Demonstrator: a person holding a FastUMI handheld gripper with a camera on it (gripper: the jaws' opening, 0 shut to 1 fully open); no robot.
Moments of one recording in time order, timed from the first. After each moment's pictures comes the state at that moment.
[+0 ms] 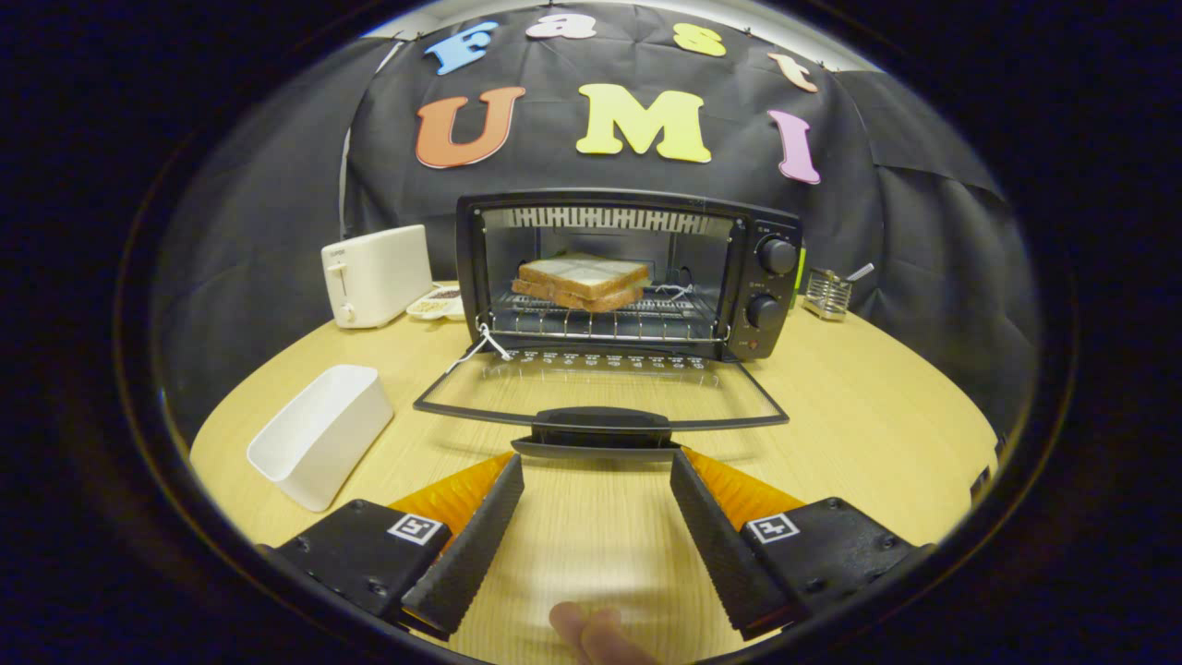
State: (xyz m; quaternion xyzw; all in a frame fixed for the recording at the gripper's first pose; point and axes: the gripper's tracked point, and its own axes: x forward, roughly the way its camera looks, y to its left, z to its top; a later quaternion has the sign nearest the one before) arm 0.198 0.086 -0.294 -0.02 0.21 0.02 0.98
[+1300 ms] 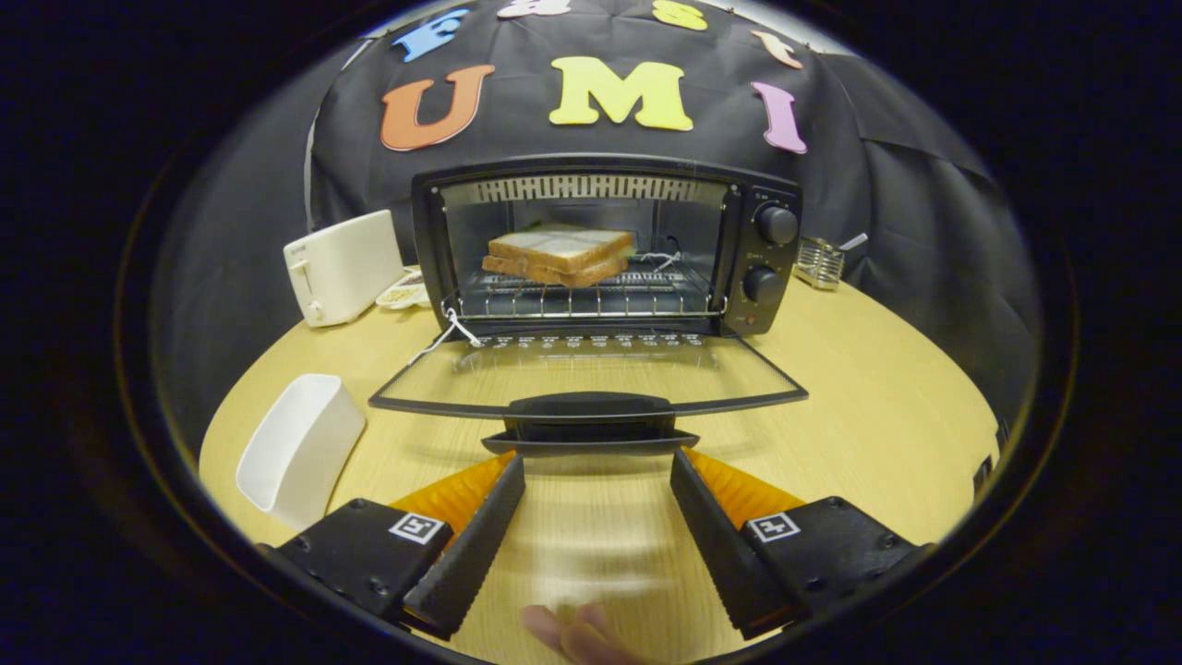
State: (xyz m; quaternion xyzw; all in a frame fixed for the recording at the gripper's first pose) arm 0.215 0.081 -0.298 -0.01 0.24 -0.01 0.97
